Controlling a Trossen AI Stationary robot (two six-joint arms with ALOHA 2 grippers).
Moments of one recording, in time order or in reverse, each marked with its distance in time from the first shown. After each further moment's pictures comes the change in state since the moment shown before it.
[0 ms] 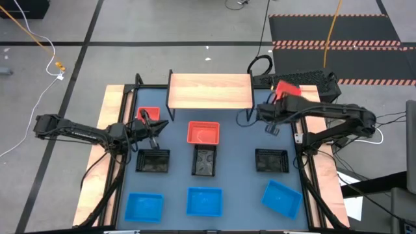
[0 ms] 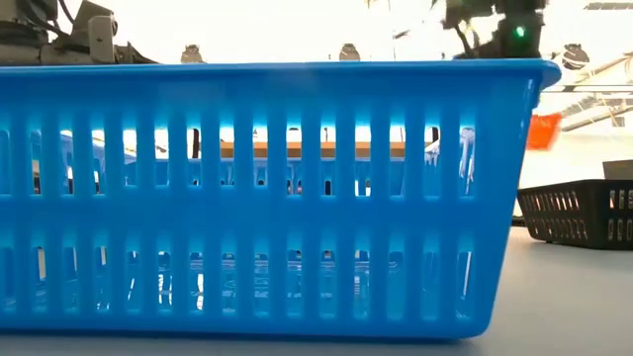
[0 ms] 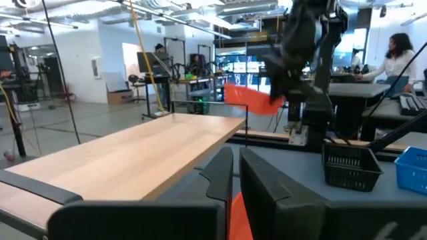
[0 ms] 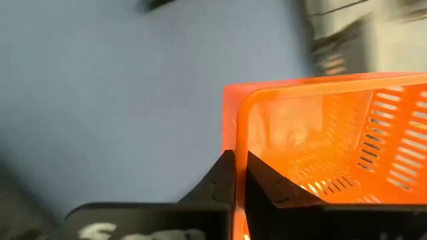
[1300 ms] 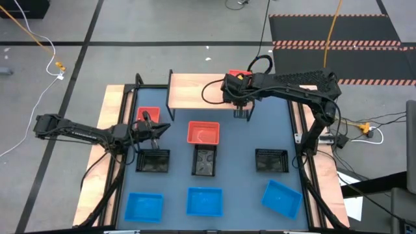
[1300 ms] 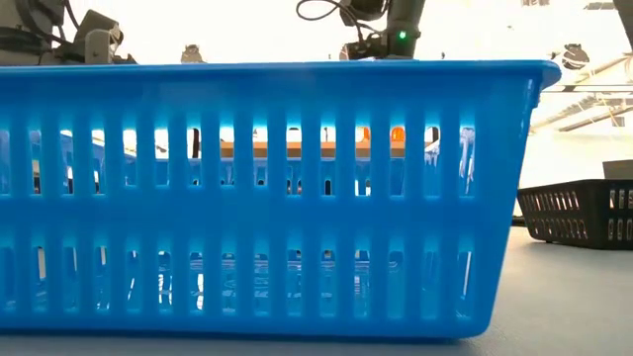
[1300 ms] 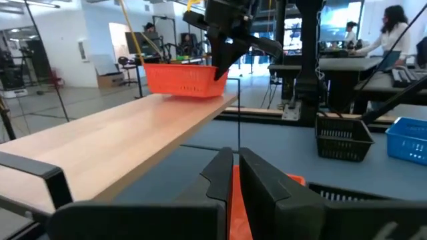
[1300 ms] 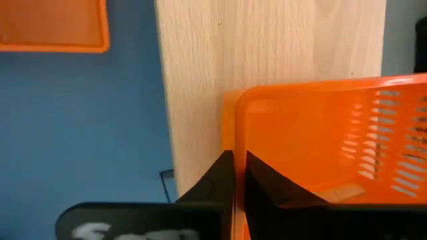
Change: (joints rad) left arm 0.000 0.000 0.000 -0.099 0.032 -0.029; right arm -0.138 0.483 0.557 0.261 -0.266 -0.558
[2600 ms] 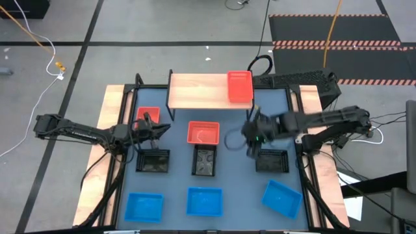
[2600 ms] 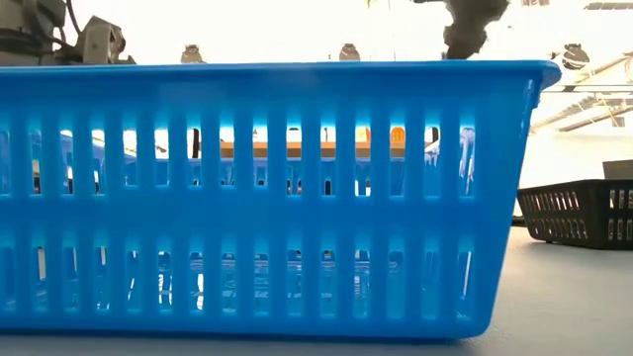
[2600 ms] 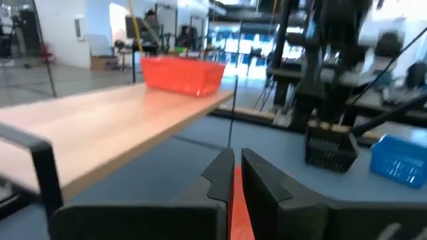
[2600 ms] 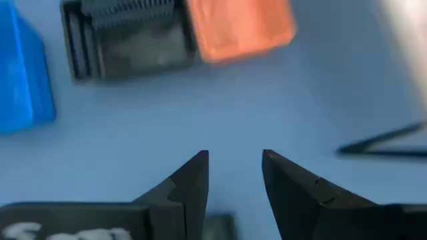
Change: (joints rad) left arm -0.005 0.000 0.000 -0.005 0.007 -0.142; right arm 0.469 -0.408 -0.466 0.153 -0.107 0.719
